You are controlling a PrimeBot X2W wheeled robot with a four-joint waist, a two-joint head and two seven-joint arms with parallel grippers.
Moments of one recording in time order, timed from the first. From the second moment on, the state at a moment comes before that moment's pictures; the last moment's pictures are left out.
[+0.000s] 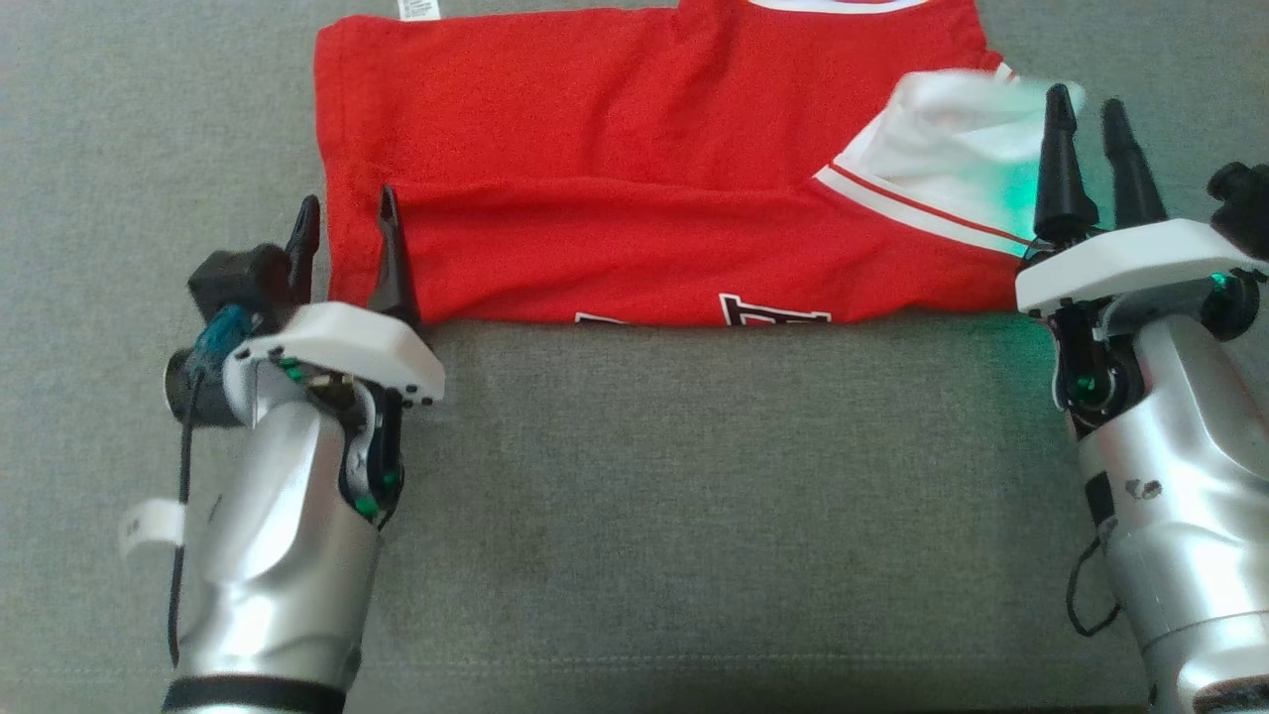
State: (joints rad) left arm -0.55 0.03 -0.18 0.63 -0.28 0.09 -0.25; right arm -0.67 -0.17 0.12 0.72 0.59 0.12 -0.21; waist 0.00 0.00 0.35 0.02
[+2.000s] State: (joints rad) left arm -0.12 0.04 -0.21 0.58 -0.36 0.14 -0.26; right arm -0.24 -0.15 0.16 0.62 0.52 0.12 -0.17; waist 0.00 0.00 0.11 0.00
